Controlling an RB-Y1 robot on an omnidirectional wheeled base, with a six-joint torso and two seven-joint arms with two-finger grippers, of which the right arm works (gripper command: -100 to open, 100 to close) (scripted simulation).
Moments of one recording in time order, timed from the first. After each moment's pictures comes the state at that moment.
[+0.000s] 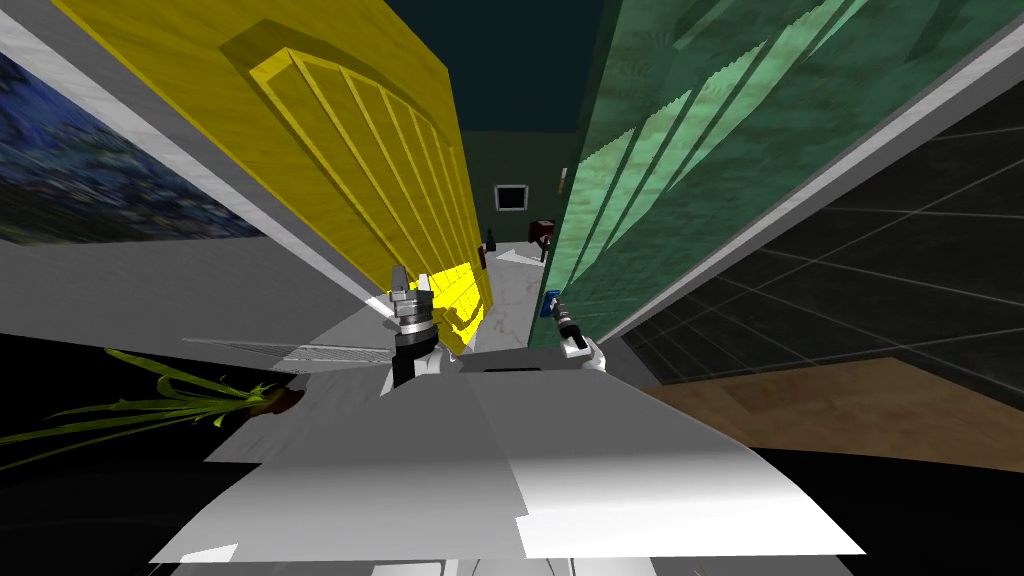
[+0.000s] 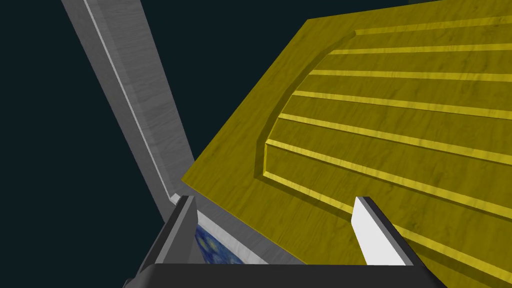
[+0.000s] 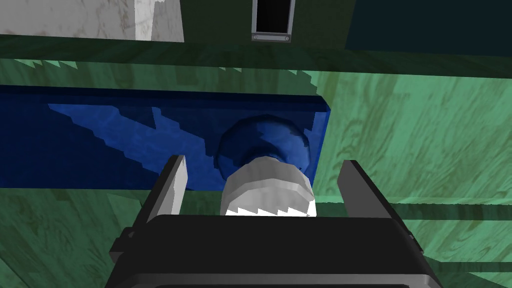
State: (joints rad) arm 0.03 -0.24 0.09 -1.29 -0.01 -0.34 -0.23
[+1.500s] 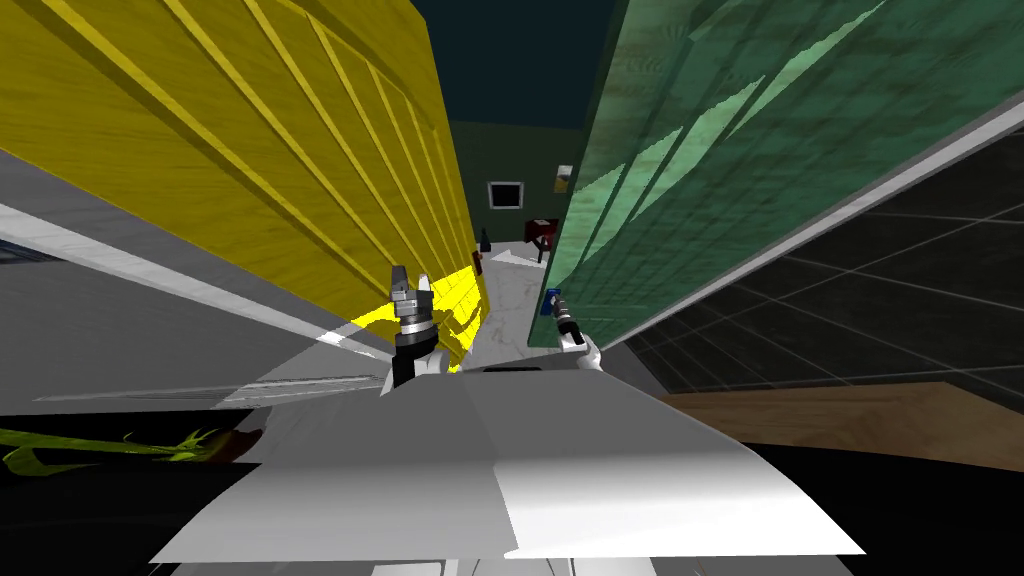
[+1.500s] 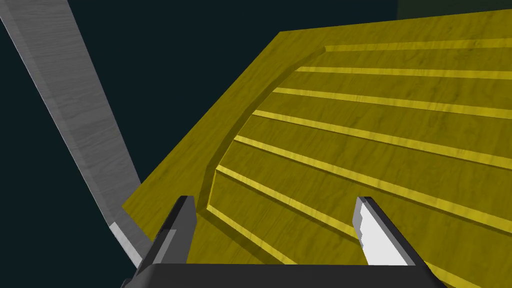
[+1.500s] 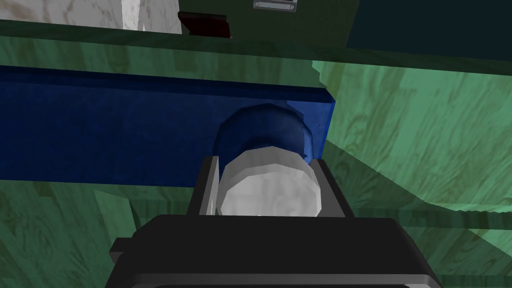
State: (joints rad) arm -0.02 -0.17 0.01 -1.24 -0.01 -0.33 -0.15
